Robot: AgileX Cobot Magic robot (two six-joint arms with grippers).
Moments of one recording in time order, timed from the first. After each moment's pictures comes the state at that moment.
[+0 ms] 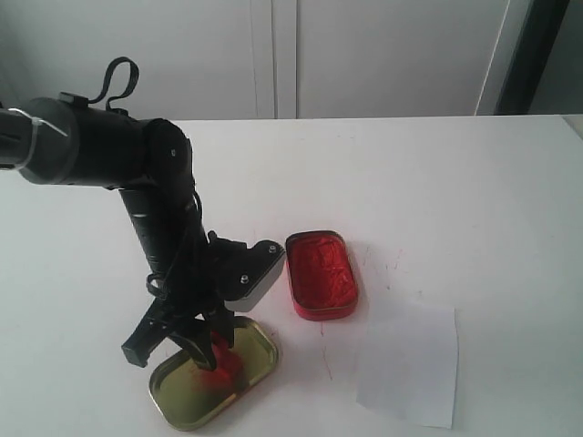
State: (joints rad) left arm -0.60 1.93 -1.27 -0.36 1.06 1.69; right arm 0.05 0.01 -0.01 0.04 0.35 0.06
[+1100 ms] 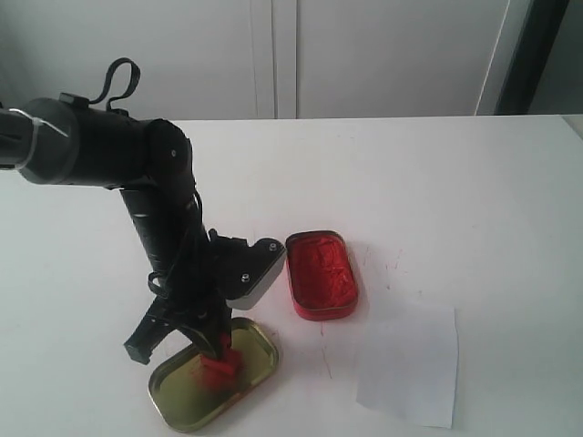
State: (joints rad) left arm -0.60 1.92 -1.27 -0.36 1.03 1.69; right arm 0.05 0.01 -0.01 0.04 0.35 0.06
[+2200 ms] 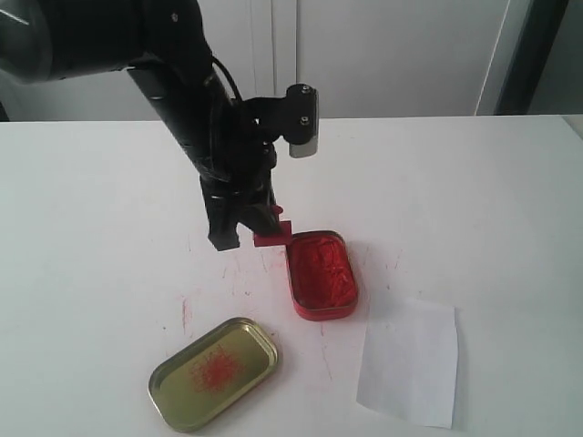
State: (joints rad) left arm -0.64 1.87 -1.62 -0.30 1.09 1.13; right arm 0.05 0.01 -0.01 0.04 0.35 0.06
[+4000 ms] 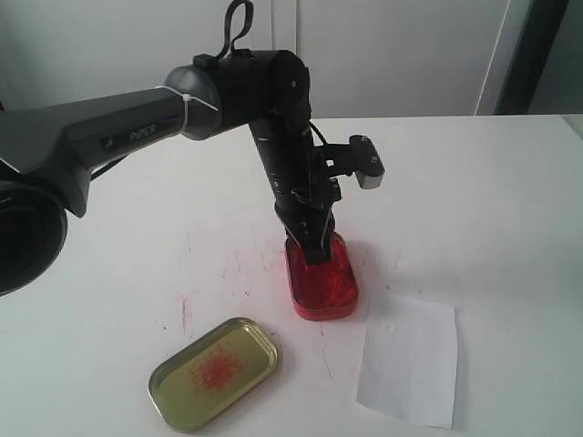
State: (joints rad) left arm -0.71 2.31 -2.11 -0.26 1.25 0.88; right arm 0.05 0.01 -0.01 0.04 0.35 0.06
